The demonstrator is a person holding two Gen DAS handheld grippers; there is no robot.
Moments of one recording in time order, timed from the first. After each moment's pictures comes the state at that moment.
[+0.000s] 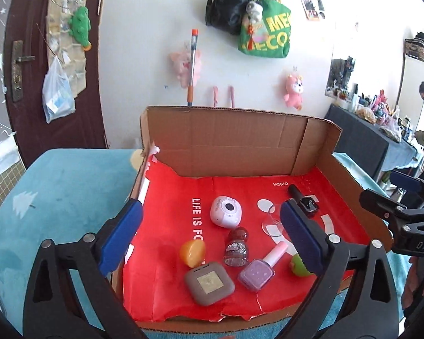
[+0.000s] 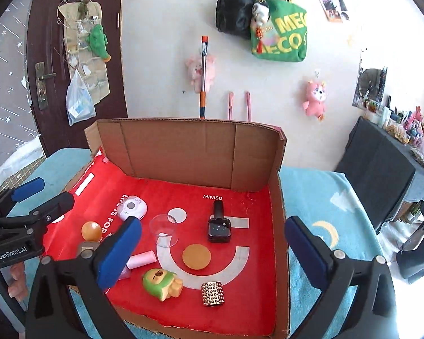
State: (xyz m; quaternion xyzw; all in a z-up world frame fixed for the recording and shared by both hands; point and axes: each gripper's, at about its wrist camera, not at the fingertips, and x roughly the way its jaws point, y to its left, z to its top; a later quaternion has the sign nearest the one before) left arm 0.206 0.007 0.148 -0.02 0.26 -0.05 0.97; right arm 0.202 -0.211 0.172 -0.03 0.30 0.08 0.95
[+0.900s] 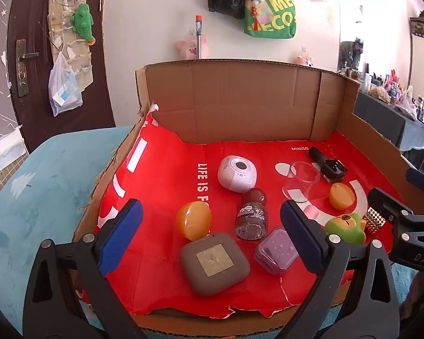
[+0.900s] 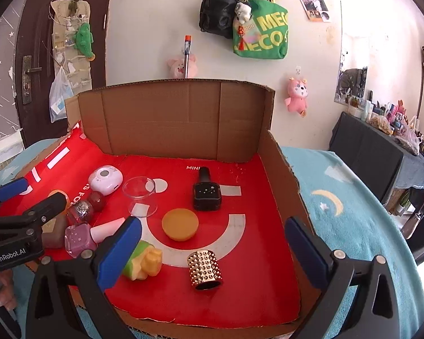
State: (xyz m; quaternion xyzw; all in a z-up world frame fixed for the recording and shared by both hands) left arm 0.214 -0.010 0.088 0.02 0.28 -0.01 0.96; right arm 0.196 -0.209 0.098 -0.03 0.28 0.03 0.96
